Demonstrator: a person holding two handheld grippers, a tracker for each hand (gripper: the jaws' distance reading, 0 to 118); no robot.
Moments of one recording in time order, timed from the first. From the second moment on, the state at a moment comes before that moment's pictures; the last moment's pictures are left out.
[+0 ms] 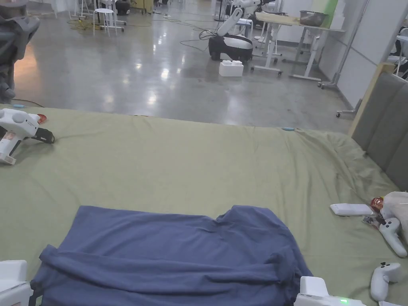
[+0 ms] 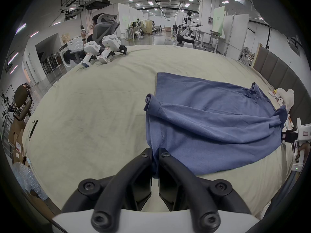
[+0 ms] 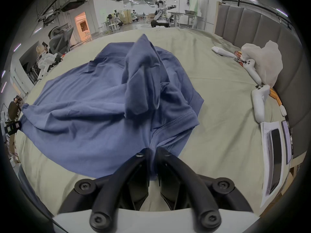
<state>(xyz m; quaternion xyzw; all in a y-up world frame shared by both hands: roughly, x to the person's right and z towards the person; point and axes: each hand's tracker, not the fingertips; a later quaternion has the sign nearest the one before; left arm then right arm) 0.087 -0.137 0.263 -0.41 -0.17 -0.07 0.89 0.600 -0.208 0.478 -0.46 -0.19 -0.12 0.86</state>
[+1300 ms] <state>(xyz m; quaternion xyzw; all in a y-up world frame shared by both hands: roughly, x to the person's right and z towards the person) 0.036 -0.158 0.339 -0.42 -0.17 -0.07 0.89 0.516 -0.145 0.584 -0.45 -0.28 -0.04 0.85</state>
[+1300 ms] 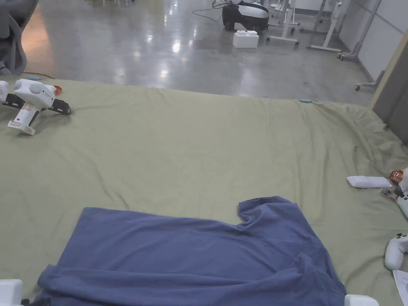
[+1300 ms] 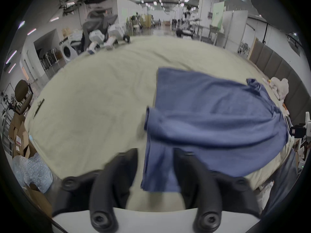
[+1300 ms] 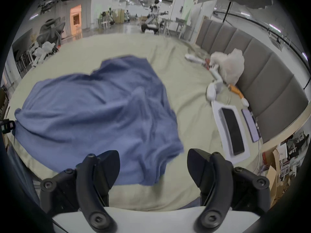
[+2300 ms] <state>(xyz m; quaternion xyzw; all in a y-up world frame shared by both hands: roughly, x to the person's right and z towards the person) 0.143 -0.058 0.312 -0.08 -0.19 -0.04 0.98 0.435 -0.052 0.458 -0.02 -0.25 0.01 0.97</state>
